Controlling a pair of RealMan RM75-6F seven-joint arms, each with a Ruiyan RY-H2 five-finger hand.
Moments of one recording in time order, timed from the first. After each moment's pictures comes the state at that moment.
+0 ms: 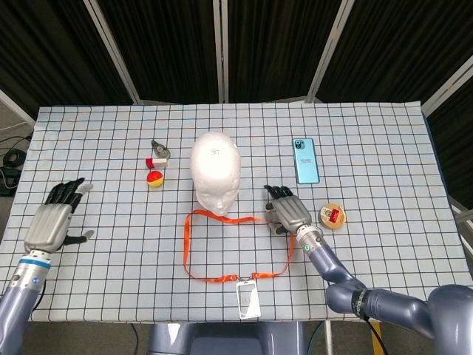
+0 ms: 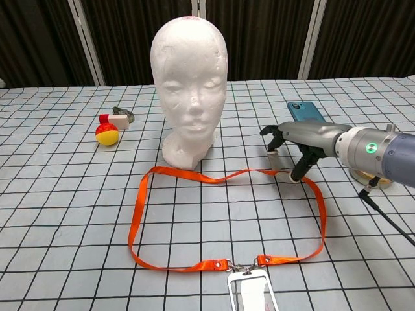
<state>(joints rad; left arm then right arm) -0.34 -1.18 -0.16 -1.68 1.29 1.14 0.15 0.79 -1.63 0.20 -1.34 -0.97 0.78 -0.30</state>
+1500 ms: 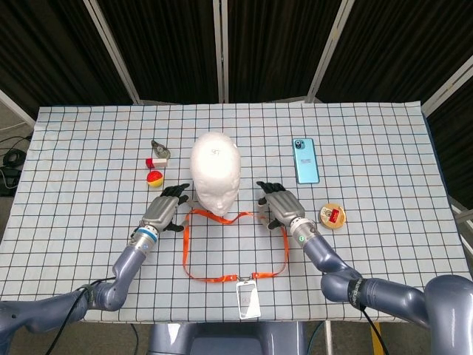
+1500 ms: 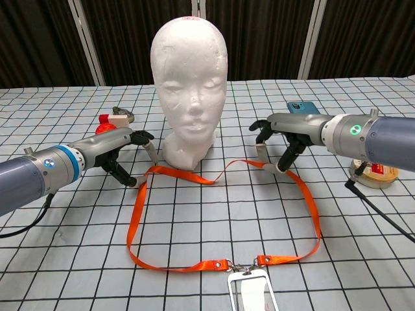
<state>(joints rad) -0.72 -1.76 -0.23 -1.23 1.03 0.80 0.15 0.87 -1.61 0.22 -1.32 -0.91 0.70 -0.22</state>
